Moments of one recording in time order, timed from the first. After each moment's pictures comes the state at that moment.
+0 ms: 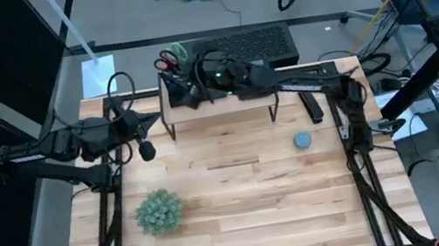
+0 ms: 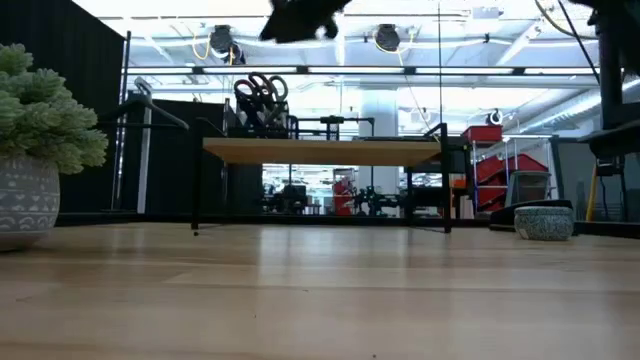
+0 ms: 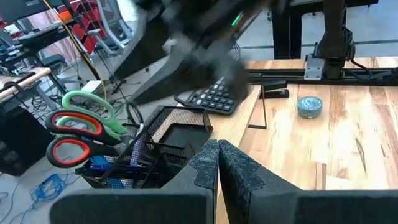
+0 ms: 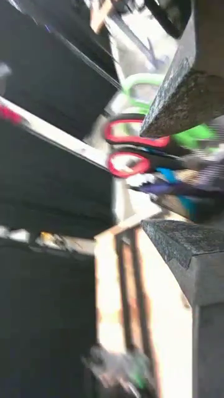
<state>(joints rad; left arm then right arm) -0.05 0.81 1.04 -0.55 -0.53 0.09 -0.23 1.91 1.97 -0.37 0.30 -0.19</state>
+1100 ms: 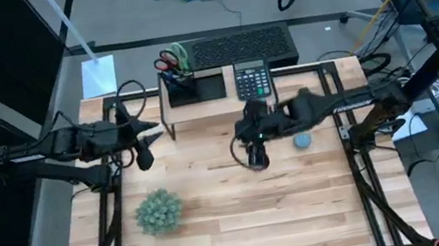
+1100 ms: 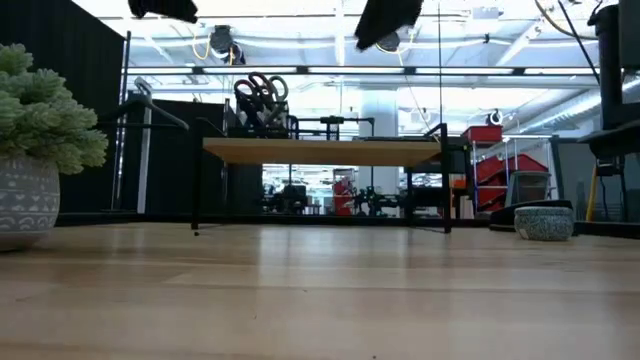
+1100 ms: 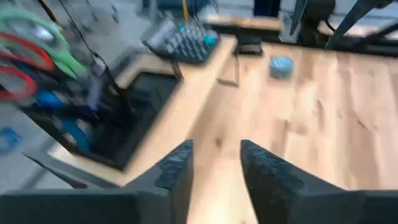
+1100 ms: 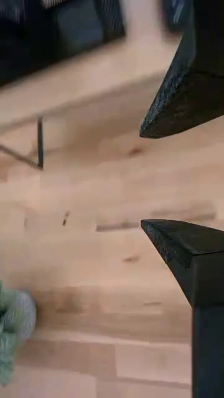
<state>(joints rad) -0.05 0.81 1.04 -0.82 -0.35 -0.20 0.11 1.60 1.49 -0.77 0.28 0.11</state>
